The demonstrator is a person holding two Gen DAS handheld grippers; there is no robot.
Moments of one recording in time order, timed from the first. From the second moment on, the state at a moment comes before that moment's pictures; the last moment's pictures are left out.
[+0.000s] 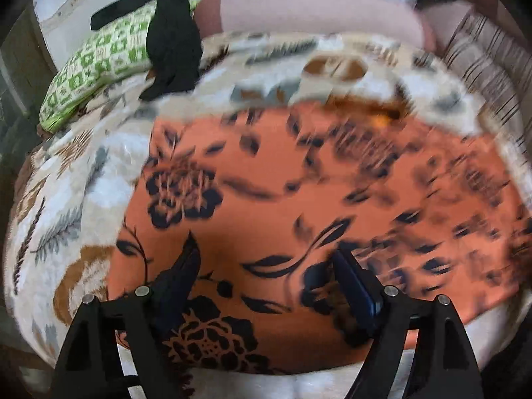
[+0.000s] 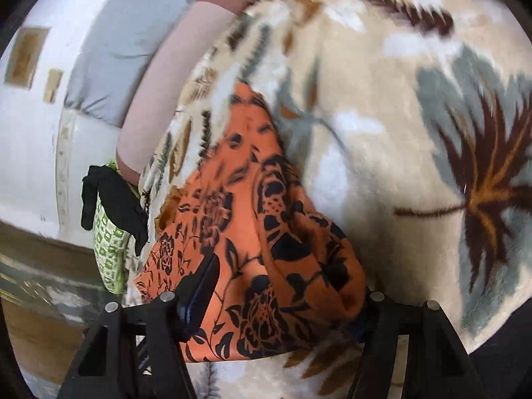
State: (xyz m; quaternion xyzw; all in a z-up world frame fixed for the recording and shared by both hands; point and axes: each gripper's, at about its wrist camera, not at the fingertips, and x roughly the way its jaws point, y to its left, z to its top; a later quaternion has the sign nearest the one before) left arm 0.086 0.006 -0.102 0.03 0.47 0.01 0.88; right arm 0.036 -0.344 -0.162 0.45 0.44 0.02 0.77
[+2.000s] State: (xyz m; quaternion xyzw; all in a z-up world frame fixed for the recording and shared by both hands) left arm 0.039 0.143 -0.133 -0.16 0.47 0.04 0.87; right arm 0.091 -0.082 -0.107 0.15 0.49 0.27 0.81
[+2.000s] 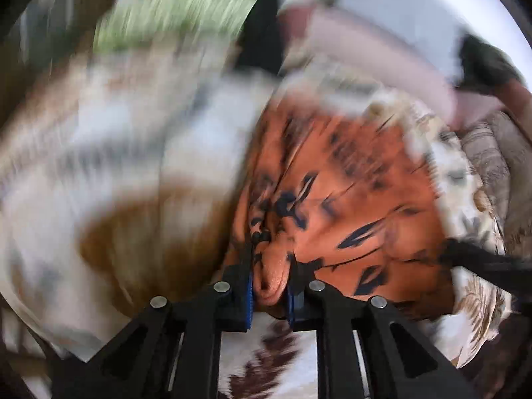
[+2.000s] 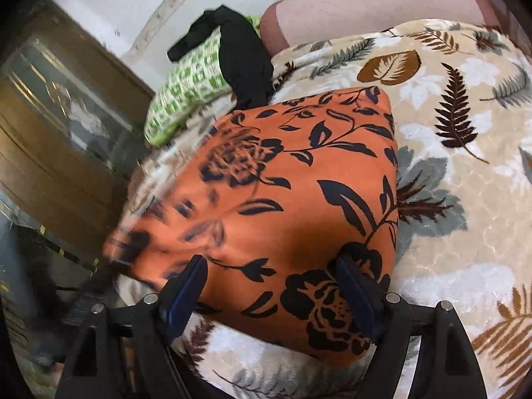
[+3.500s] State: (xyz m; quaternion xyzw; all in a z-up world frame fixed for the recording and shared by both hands) left arm 0.125 0.123 -0.128 -0.04 0.47 0.06 0.88; right arm 0.150 -0.138 -0.159 0.32 0.56 0.26 0.72
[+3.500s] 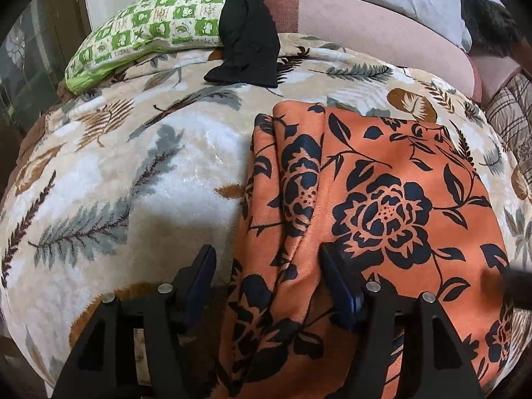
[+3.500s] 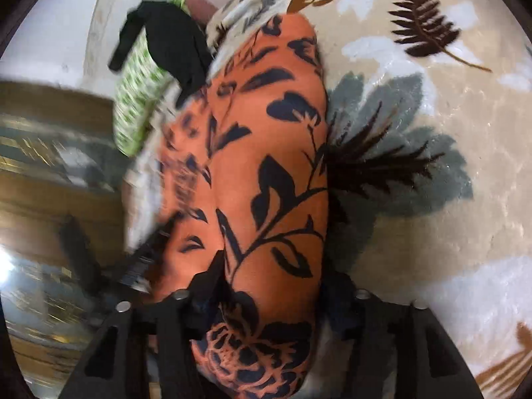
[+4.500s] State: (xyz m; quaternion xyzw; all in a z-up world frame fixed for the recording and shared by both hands) left arm 0.124 0.142 -0.137 -0.10 0.46 0.06 0.88; right arm 0.266 -0.132 -0.189 0.34 0.57 0.19 0.72
